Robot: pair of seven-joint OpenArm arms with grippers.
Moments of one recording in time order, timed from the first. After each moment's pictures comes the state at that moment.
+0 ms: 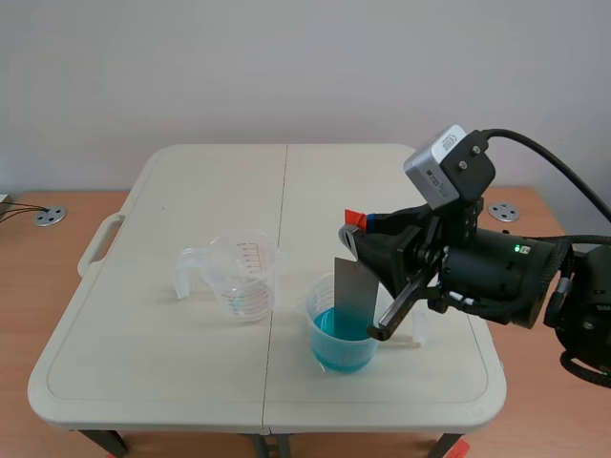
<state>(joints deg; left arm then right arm) 71.8 -45.0 -16.6 101.8 -14.4 -18.6 -0.3 -10.6 16.2 -5.0 92.5 2.2 45.3 4.2</state>
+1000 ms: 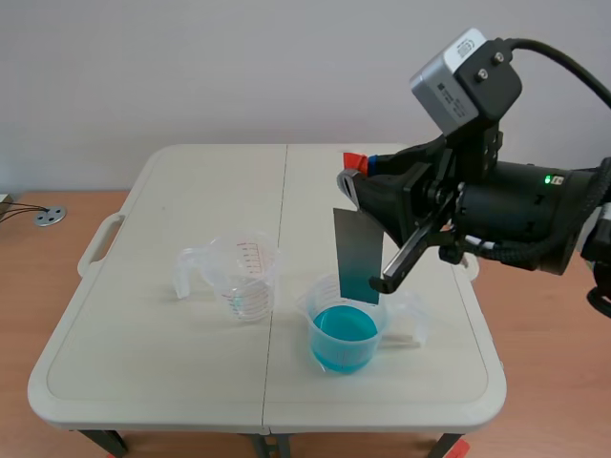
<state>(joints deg) 71.8 -45.0 -16.4 101.8 -14.4 -18.7 -0.3 -10.9 16.4 -2.7 107.6 11.2 45.3 -9.7</state>
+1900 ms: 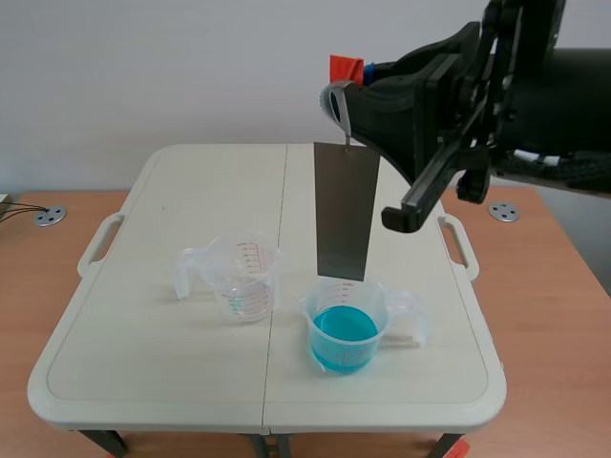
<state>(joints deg) 62.4 -58.0 -14.1 101.7 -14.4 -22.7 -10.3 -10.9 18.3 0.2 123.4 30.0 45.3 -26.6</state>
